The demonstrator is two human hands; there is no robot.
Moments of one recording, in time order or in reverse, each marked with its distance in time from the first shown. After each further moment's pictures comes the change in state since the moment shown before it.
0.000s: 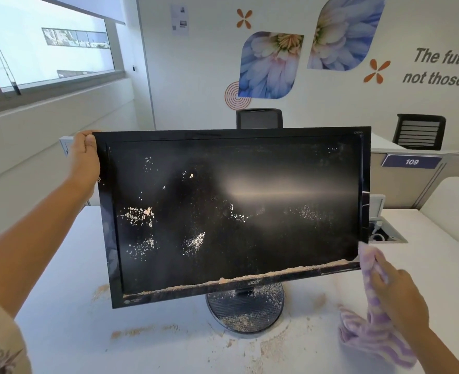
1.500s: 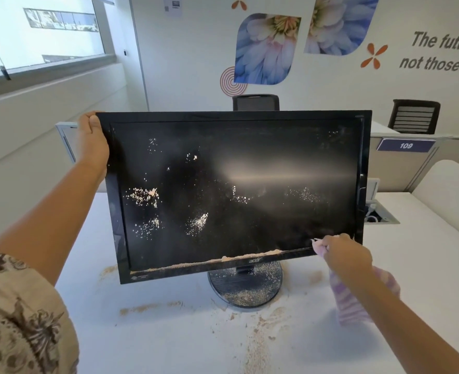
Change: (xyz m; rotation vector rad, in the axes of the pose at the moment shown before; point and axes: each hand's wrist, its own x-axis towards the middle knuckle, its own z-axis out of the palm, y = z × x) left_hand -0.010 0.011 0.010 -0.050 0.060 -0.019; right_hand -0.029 -0.103 -0.015 -0.488 -0.234 -0.276
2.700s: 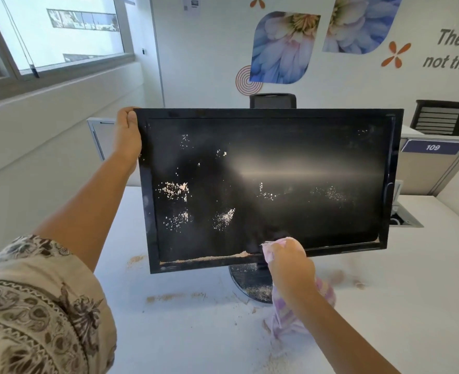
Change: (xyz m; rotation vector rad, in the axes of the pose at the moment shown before) left_hand 0.000 0.001 -0.013 0.036 -0.118 -0.016; right_hand -0.059 -0.148 0.009 0.405 -0.021 -0.102
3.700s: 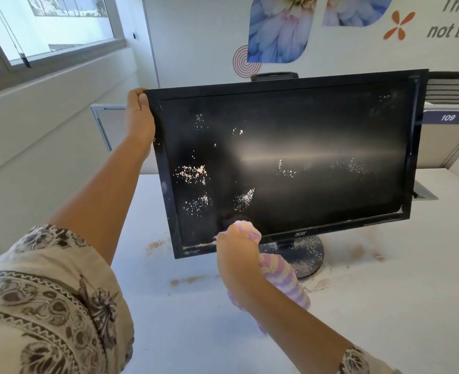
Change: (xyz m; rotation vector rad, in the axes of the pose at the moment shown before) left_hand -0.005 -0.001 -0.010 -0.032 -0.061 -0.002; right_hand -0.025 -0.132 0.051 -0.165 -0.085 -0.300
